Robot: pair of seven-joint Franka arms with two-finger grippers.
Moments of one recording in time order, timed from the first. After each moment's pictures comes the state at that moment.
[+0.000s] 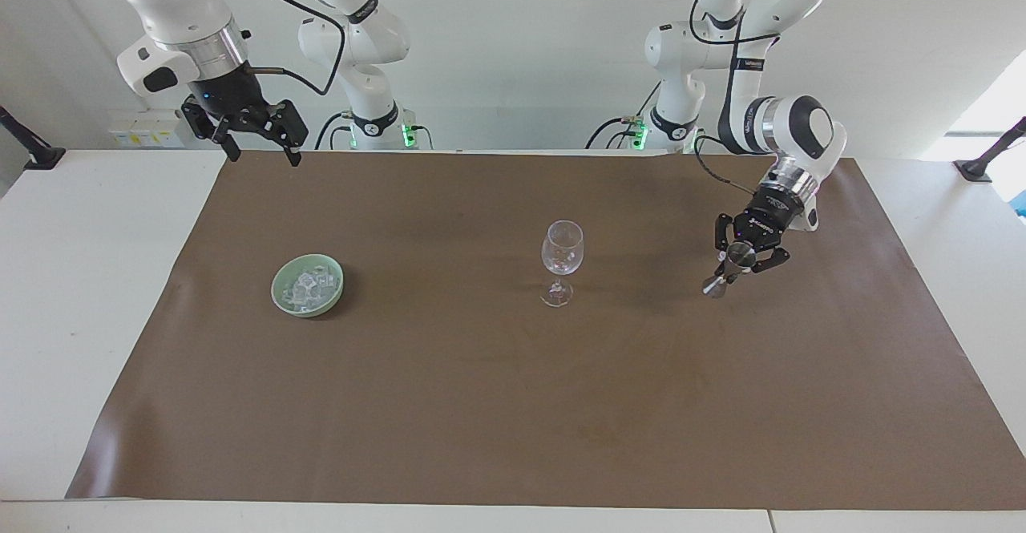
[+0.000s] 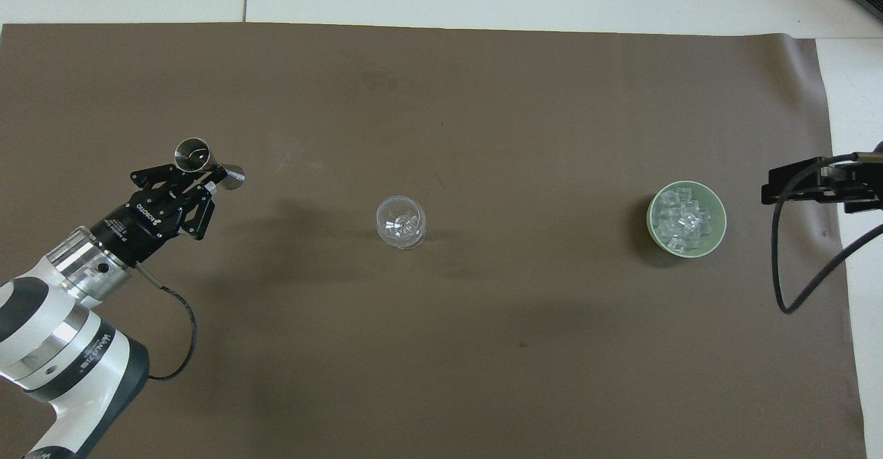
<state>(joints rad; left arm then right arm) -0.02 -0.08 0.03 -2.43 -1.97 2.29 -0.81 0.03 -0.05 -0.04 -1.58 0.00 1.53 0.12</state>
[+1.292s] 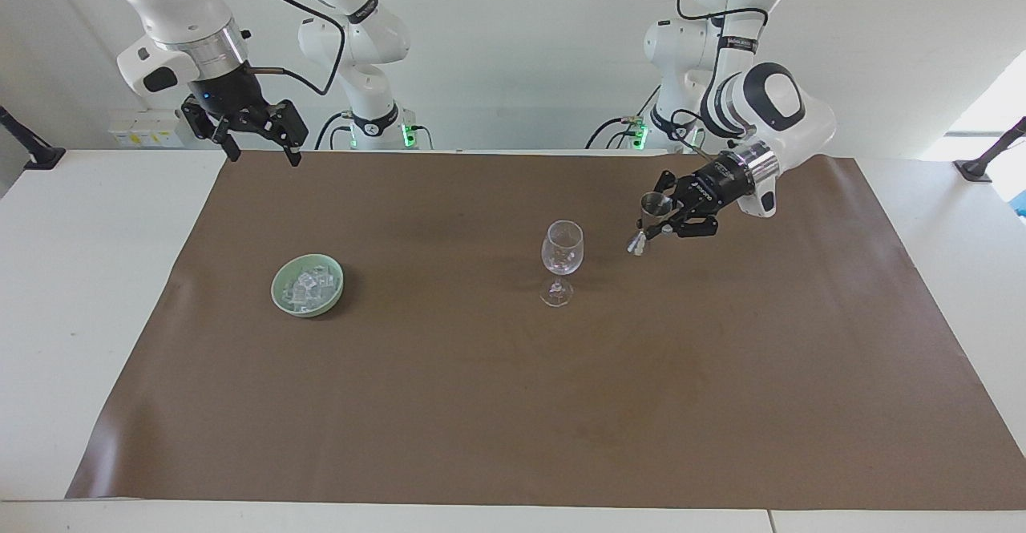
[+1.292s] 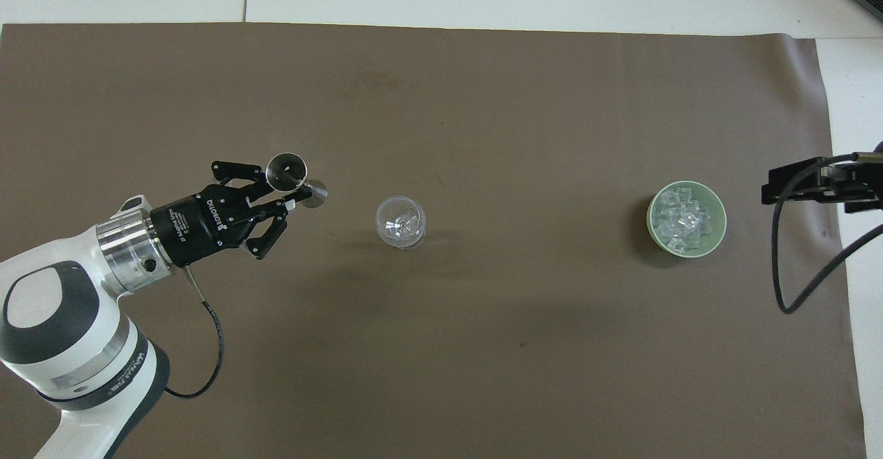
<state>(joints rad) -0.22 -0.14 0.03 -2.33 -1.68 2.20 -1.00 0.03 -0.05 -0.04 -1.58 0.00 1.53 0.12</state>
